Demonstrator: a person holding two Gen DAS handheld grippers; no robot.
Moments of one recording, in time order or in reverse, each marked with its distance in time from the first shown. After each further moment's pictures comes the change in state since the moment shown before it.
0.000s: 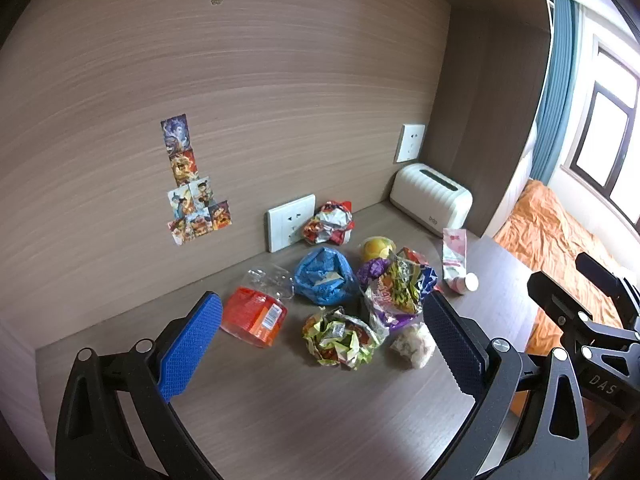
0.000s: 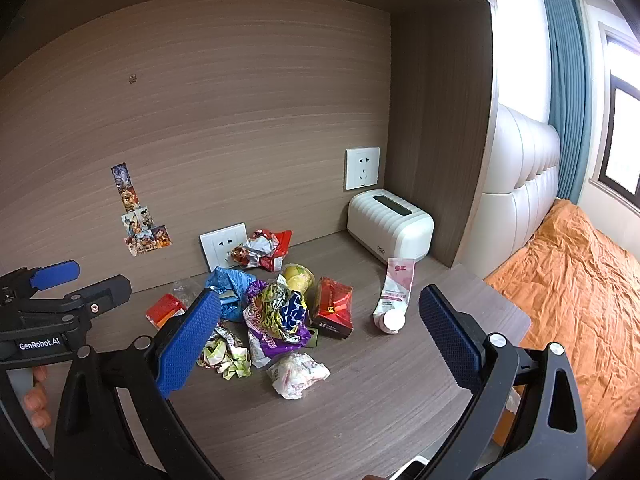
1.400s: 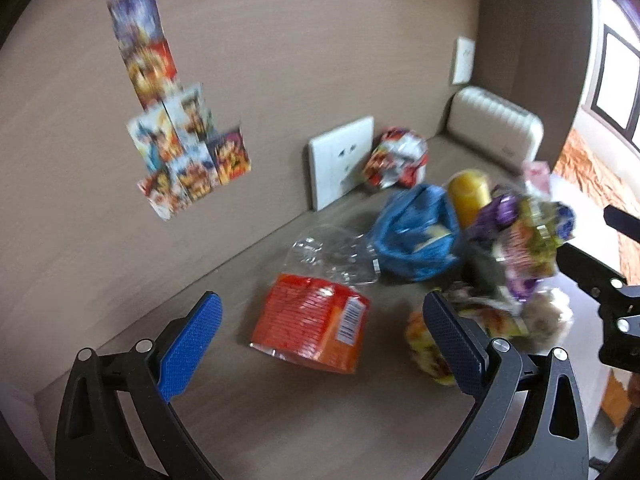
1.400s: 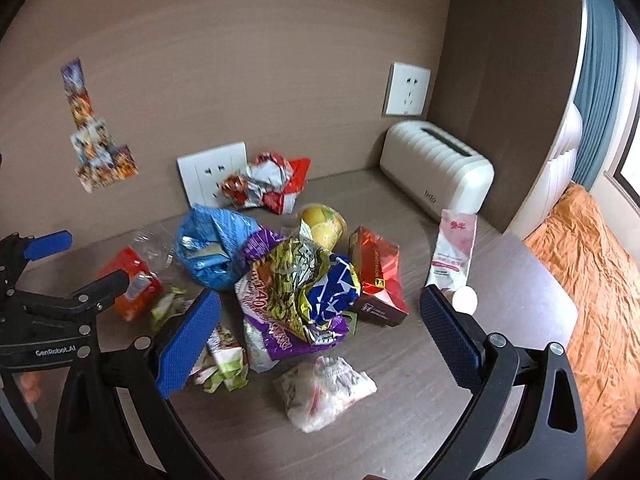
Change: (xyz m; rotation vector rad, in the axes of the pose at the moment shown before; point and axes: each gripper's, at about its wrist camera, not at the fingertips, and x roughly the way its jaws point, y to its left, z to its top) left arm 0.153 0.058 -0.020 0.103 0.160 0.061; right arm 0.138 0.044 -0.029 -0.088 0.238 -0.035
